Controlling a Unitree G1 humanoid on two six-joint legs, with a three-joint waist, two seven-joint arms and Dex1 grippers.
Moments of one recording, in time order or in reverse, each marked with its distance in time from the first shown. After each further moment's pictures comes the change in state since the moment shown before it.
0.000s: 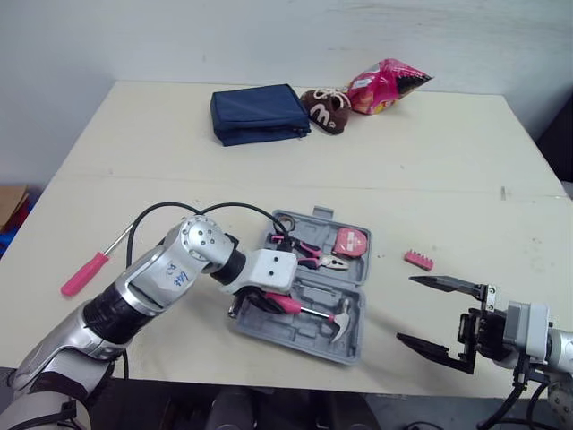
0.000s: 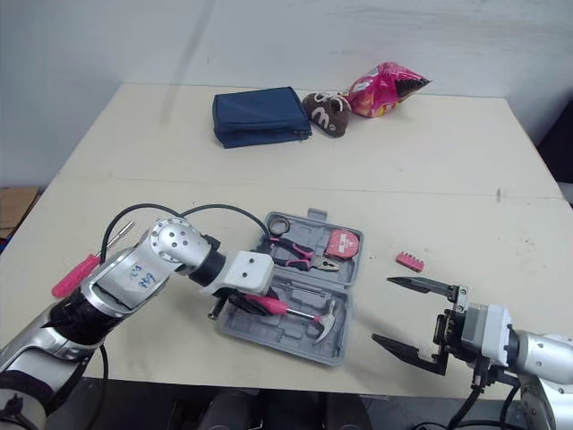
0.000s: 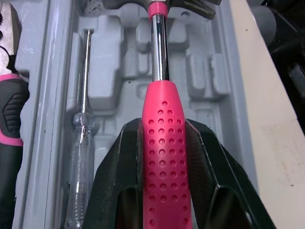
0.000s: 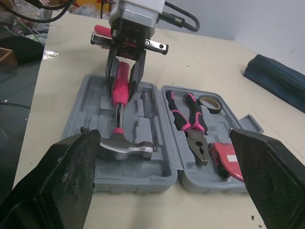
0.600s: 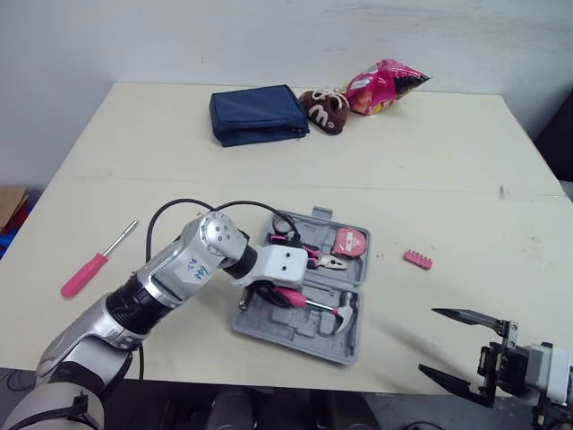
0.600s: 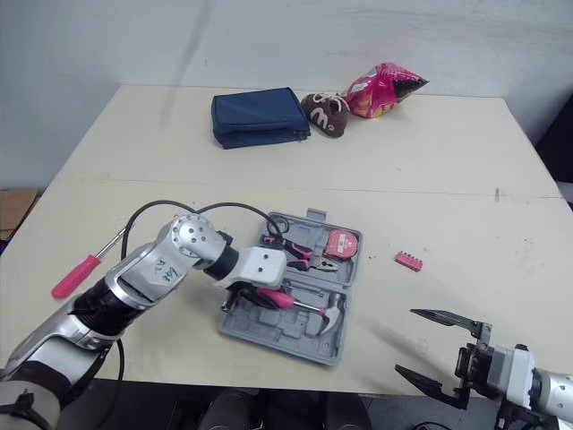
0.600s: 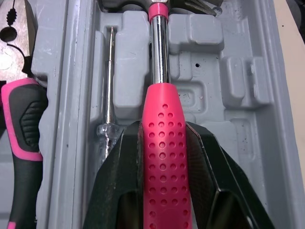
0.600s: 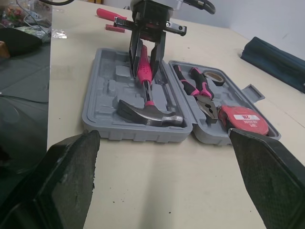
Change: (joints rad) left arm -0.050 -0.060 -0.044 0.078 0.085 -0.018 -0.007; right arm 0.085 0.073 -0.045 0.215 0.021 -0.245 0.169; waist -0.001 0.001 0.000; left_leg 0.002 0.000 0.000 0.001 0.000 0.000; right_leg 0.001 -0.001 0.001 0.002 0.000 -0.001
